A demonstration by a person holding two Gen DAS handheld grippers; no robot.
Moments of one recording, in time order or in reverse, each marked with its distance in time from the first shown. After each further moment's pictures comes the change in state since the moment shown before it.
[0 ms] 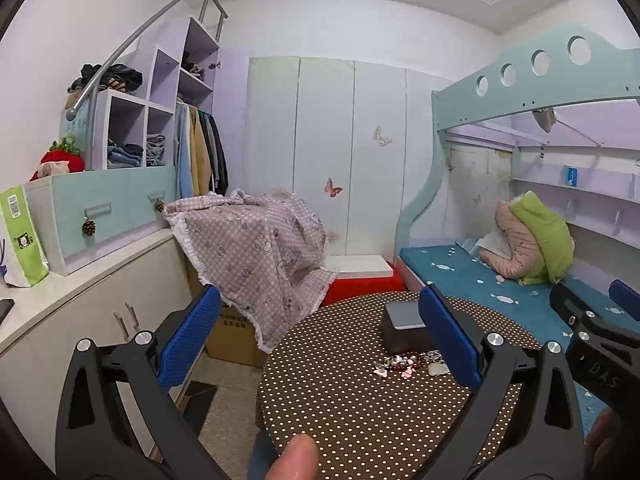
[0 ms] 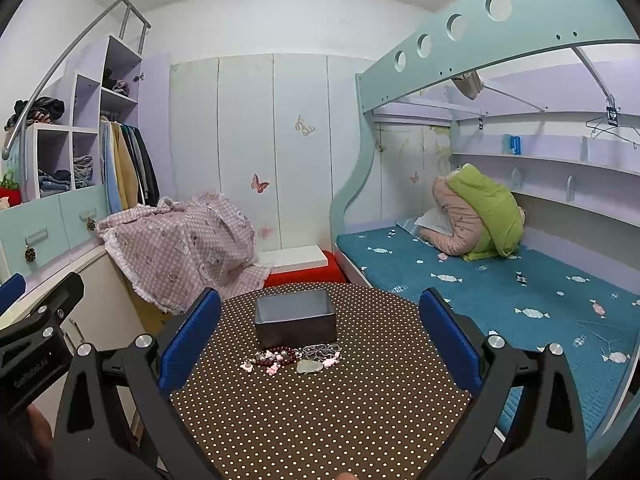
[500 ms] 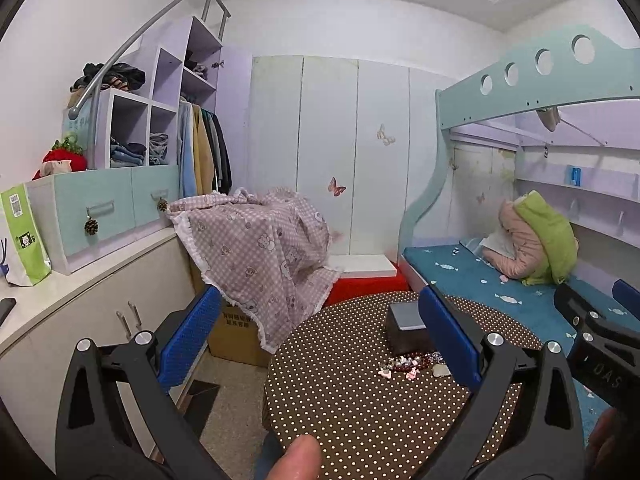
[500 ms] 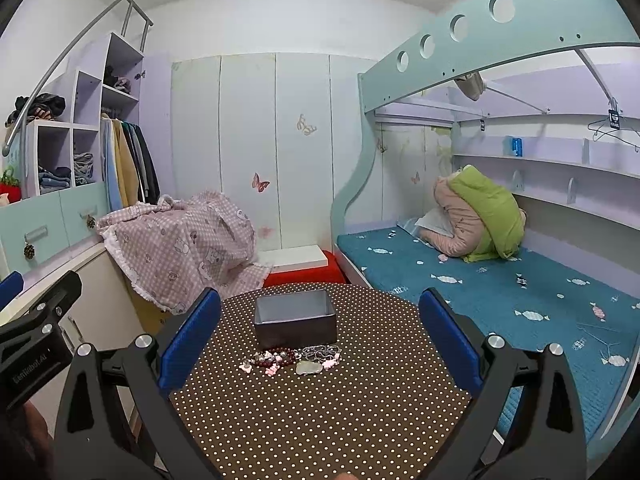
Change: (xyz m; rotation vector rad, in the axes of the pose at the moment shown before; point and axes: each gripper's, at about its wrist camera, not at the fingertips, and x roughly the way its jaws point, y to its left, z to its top) left arm 0.004 0.013 -0.007 -0.009 -0.007 0.006; right arm 0.003 -0.001 0.000 -0.004 -0.002 0.002
